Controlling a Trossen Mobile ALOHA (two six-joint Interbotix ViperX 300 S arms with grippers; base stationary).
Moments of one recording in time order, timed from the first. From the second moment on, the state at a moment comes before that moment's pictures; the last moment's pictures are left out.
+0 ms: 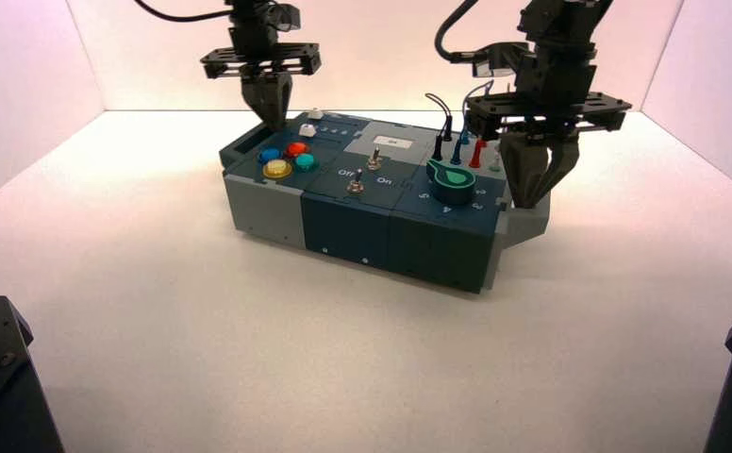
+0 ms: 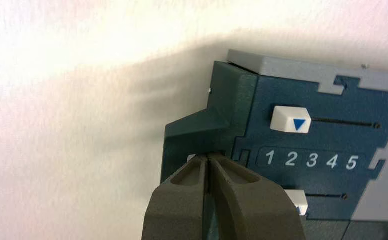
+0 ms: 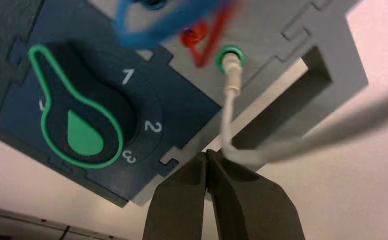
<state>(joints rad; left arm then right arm) -0.33 0.52 0.07 -0.14 0.91 -0.02 0.48 0.09 0.76 0.09 0.77 0.12</state>
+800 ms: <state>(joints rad) -0.39 0.58 -0.06 -0.17 0.92 -0.03 0.61 0.07 0.79 0.15 0.79 0.11</state>
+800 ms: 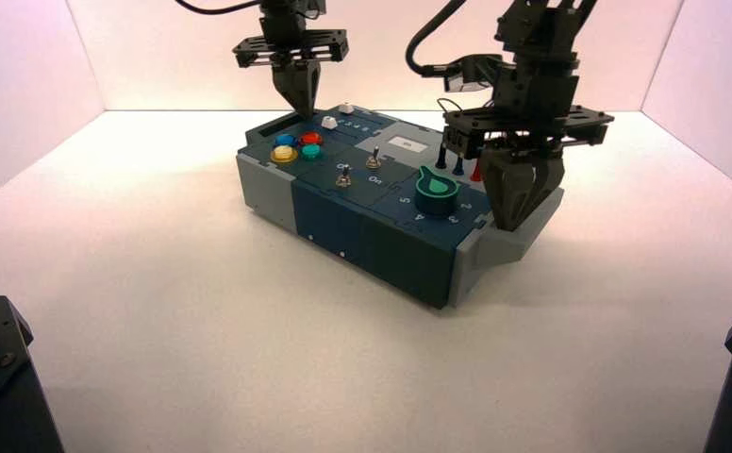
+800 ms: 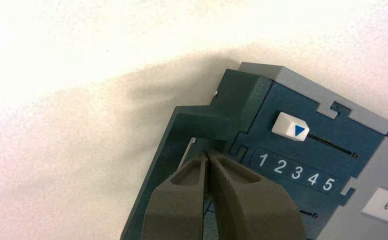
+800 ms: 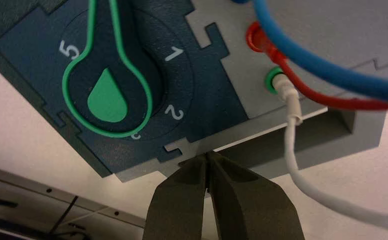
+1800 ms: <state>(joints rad) -0.51 0.59 -0.10 -0.18 0.98 -0.05 0.67 0.08 0.76 0.16 0.81 0.12</state>
